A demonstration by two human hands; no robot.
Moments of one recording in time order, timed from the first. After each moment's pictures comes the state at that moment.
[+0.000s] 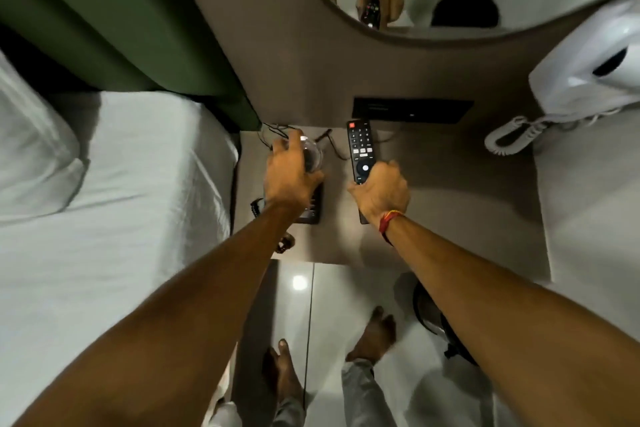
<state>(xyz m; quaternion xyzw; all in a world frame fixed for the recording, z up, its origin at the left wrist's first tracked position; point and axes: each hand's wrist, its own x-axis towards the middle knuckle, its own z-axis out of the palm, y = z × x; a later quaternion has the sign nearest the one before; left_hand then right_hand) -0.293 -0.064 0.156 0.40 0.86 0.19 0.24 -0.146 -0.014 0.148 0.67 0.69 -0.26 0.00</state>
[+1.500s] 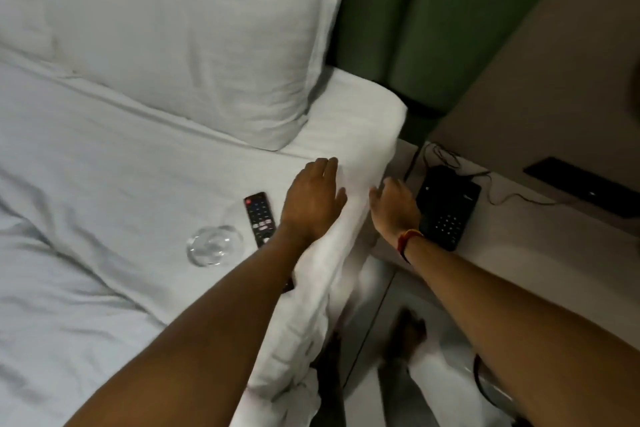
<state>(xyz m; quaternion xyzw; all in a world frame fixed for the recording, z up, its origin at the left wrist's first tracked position) -0.520 -0.346 0.228 0.42 0.88 0.16 0.13 -0.417 -0.219 0.185 0.45 0.83 -0.31 0.03</state>
